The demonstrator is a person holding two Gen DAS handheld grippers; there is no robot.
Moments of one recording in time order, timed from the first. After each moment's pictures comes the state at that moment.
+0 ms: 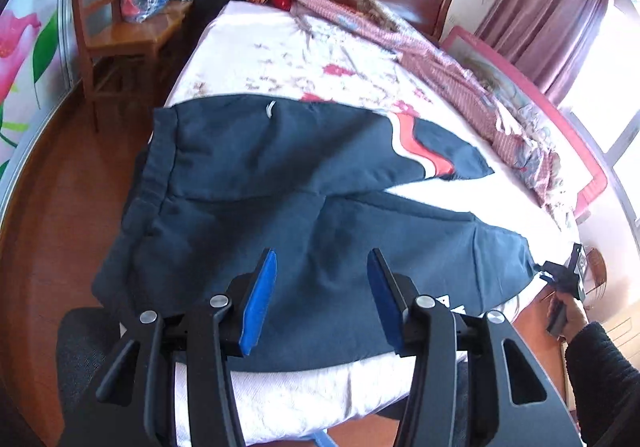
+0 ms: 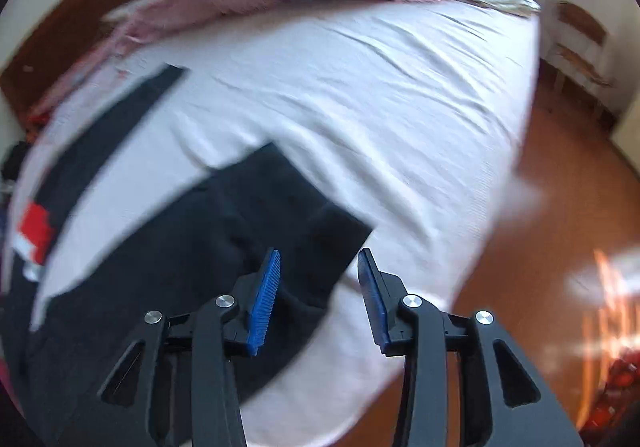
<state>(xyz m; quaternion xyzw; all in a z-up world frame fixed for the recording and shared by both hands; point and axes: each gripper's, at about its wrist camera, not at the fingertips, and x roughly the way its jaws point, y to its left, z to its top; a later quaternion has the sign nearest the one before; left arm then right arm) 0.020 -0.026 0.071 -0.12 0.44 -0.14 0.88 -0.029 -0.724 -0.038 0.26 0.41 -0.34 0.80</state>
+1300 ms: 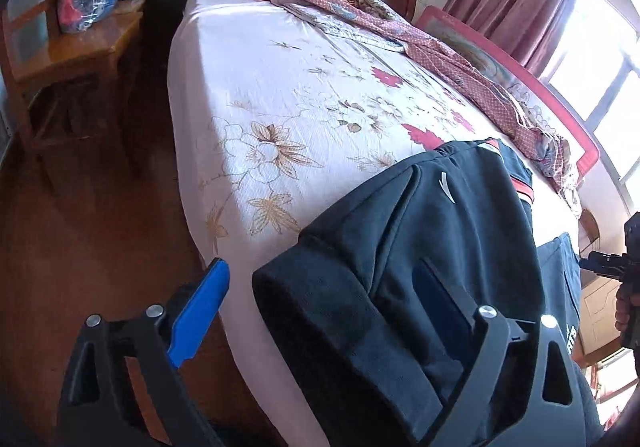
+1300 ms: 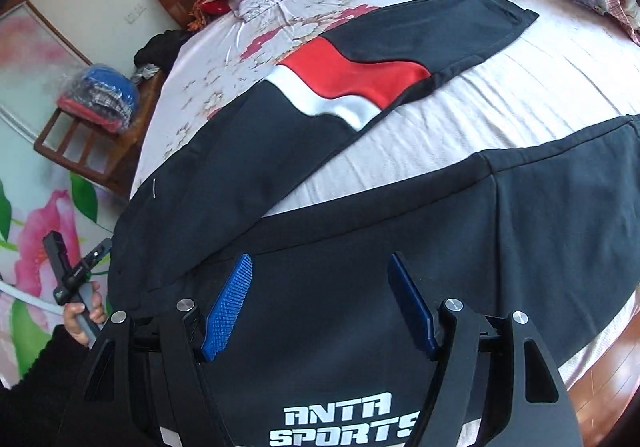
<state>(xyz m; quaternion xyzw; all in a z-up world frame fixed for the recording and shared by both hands) 0.283 0.132 -0.044 -0.08 0.44 -0.26 0.86 0.111 -0.351 0.017 0.22 0.49 -0.01 0.85</state>
